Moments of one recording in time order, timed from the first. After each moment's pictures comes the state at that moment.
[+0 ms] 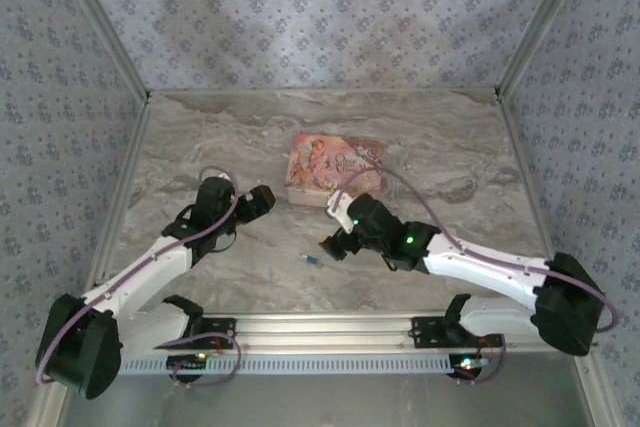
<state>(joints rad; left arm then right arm) -0.46 1.03 0.54 -0.18 0.03 -0.82 0.94 1.16 0.71 -0.23 0.17 -0.03</state>
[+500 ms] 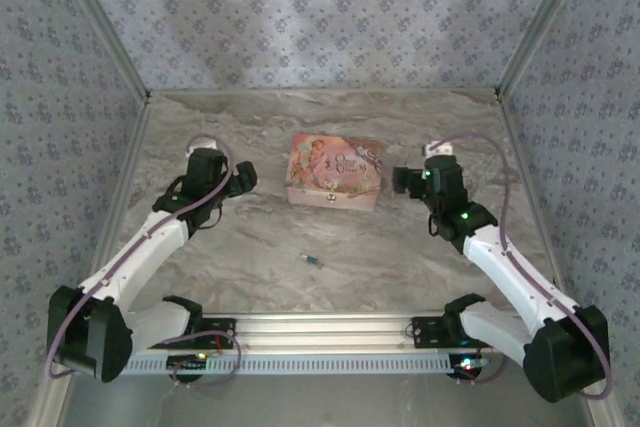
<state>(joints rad) -0.34 1.13 0.79 -0.38 -0.20 -0.53 0.33 1.01 0.68 -0.22 0.32 0.23</state>
